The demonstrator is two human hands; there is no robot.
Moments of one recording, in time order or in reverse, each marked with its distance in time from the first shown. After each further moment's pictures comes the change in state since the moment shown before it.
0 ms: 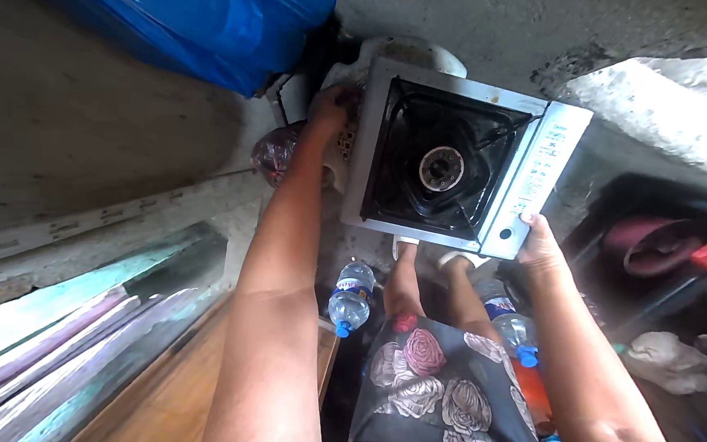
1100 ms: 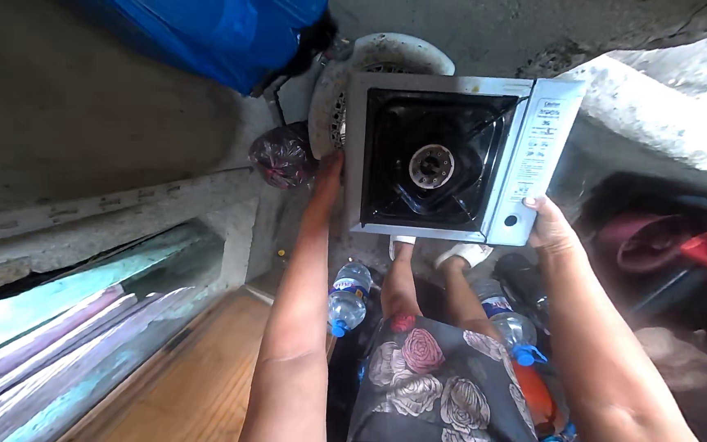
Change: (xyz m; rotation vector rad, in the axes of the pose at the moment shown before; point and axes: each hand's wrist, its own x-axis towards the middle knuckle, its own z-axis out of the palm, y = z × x) left_hand -0.102 -0.061 0.059 -0.369 0.155 -0.131; right_hand 0.010 -0.029 -0.026 -0.098 -0.163 -0.048
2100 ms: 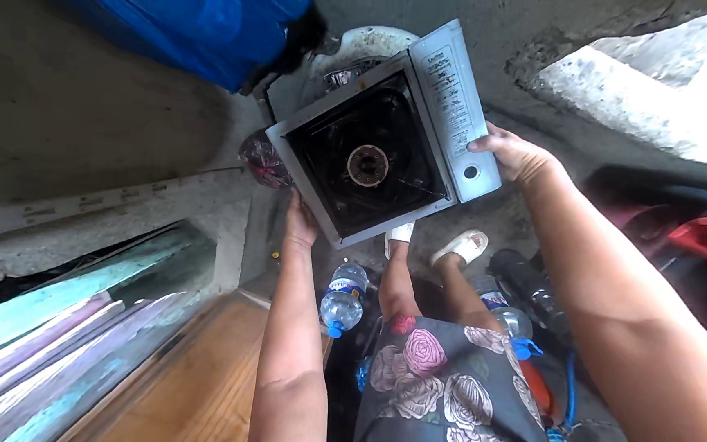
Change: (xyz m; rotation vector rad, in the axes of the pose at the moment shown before) left_hand -0.028 -0.083 -0.029 -0.720 0.126 -0.256; right_hand 0.086 -0.069 0.074 -0.478 -0.191 0.261
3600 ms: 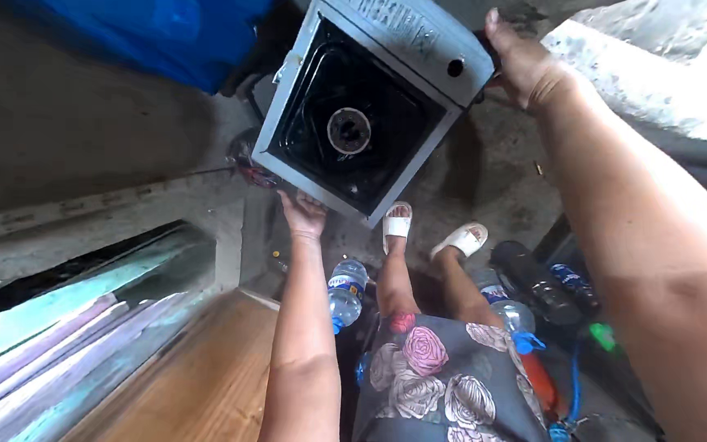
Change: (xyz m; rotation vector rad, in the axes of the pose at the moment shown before) left_hand 0.015 -0.041 0.025 -0.246 -0.006 0.103; right_hand 0.024 -0.072 -0.038 -0.219 0.287 -0.159
